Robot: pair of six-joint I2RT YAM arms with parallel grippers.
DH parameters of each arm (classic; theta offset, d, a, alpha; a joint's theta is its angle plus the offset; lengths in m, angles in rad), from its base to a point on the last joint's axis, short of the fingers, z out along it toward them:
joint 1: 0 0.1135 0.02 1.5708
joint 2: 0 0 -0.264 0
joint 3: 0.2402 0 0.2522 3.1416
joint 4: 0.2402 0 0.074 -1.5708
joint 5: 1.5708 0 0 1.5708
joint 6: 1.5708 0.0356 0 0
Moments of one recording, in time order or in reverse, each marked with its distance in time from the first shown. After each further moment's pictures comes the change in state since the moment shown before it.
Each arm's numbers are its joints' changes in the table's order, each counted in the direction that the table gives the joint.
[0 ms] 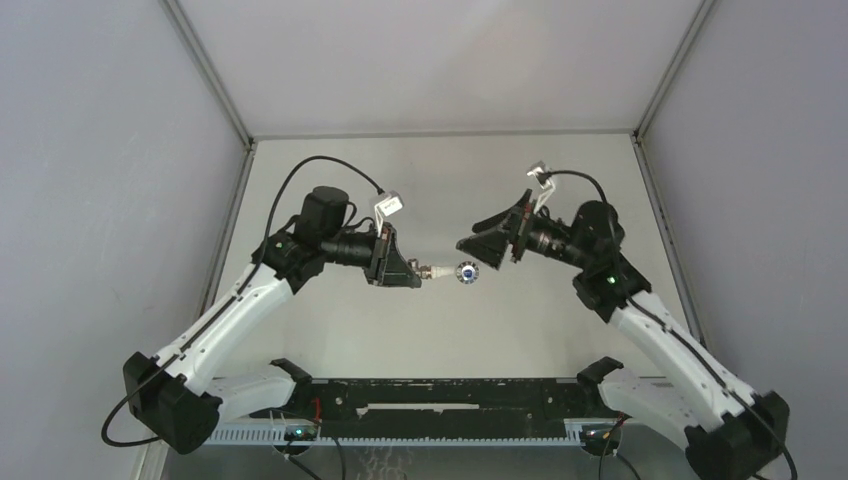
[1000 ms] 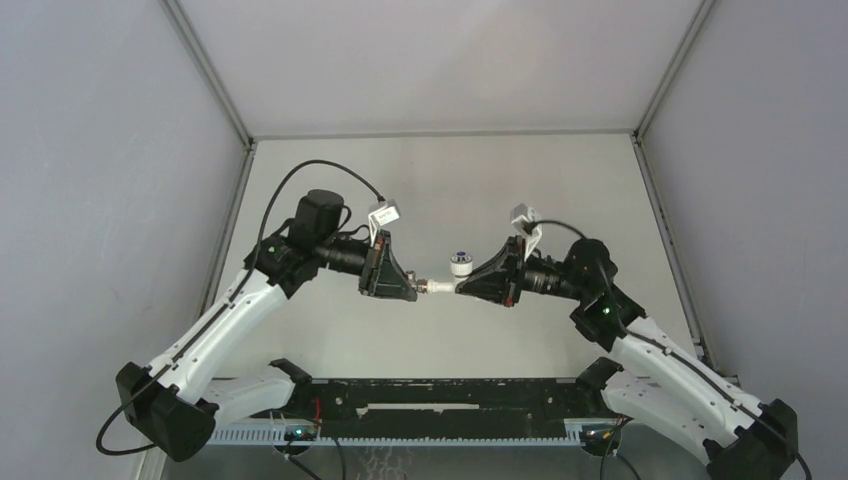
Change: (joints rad) left arm -0.003 0.039 0.001 0.064 0.190 0.066; right arm 0.178 0.233 -0.232 -0.054 -0.014 -0.280
